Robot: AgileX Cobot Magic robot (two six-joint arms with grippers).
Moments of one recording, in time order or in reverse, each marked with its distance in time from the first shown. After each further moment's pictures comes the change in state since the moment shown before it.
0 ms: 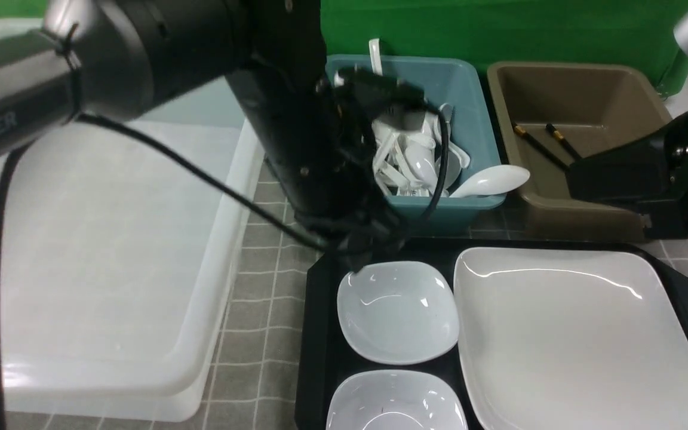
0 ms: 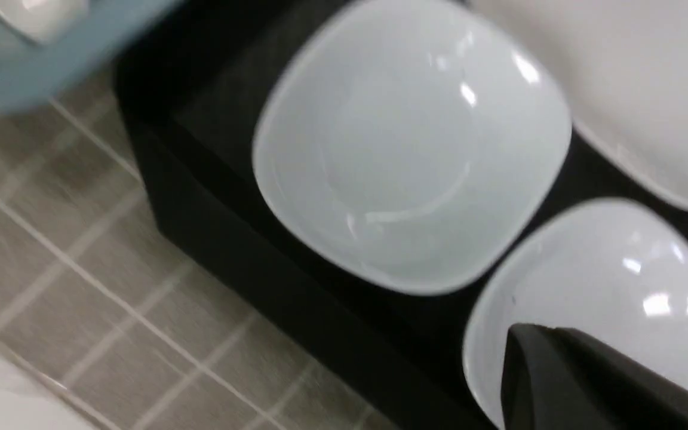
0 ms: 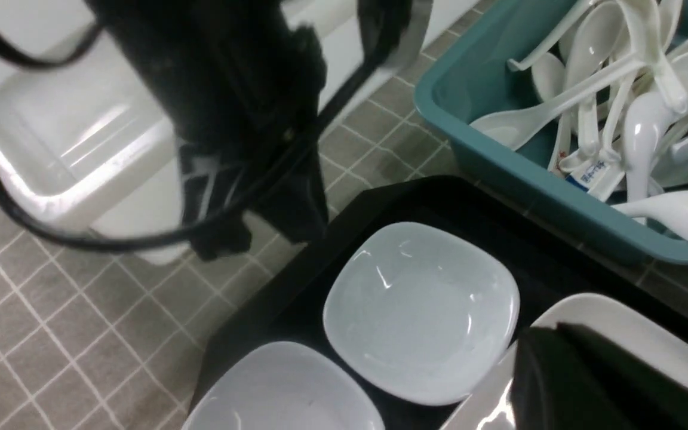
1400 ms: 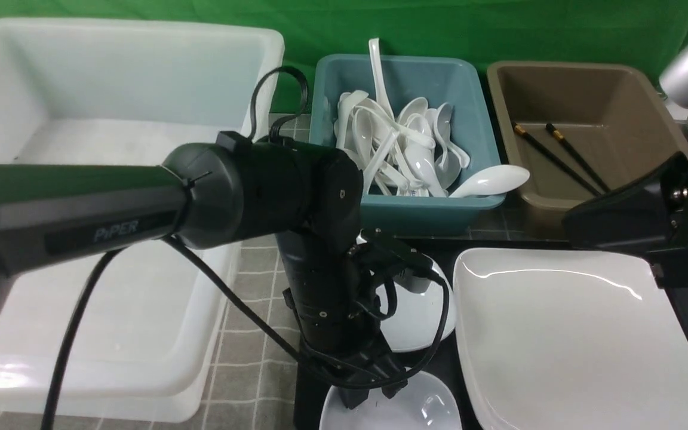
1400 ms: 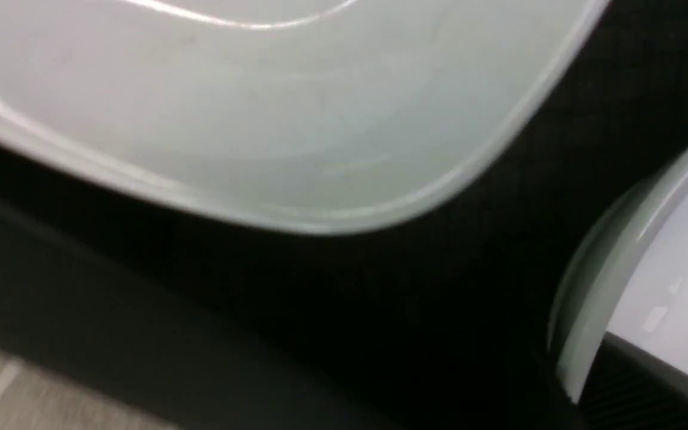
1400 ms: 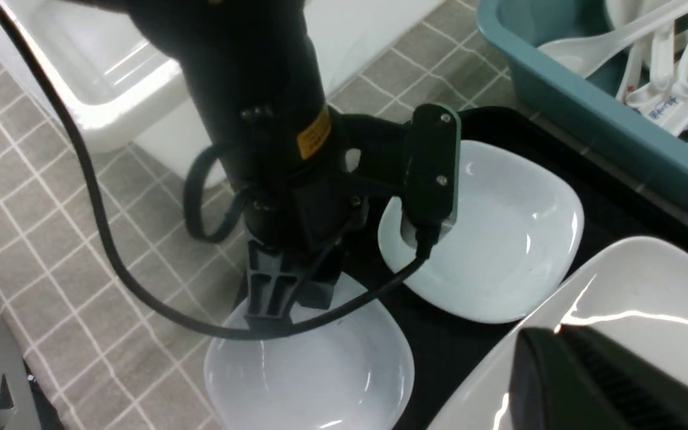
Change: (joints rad) right arm 0.000 0.000 0.009 -0.001 0.106 -0.028; left arm -0.082 0.089 0.213 -0.024 -0.136 0.053
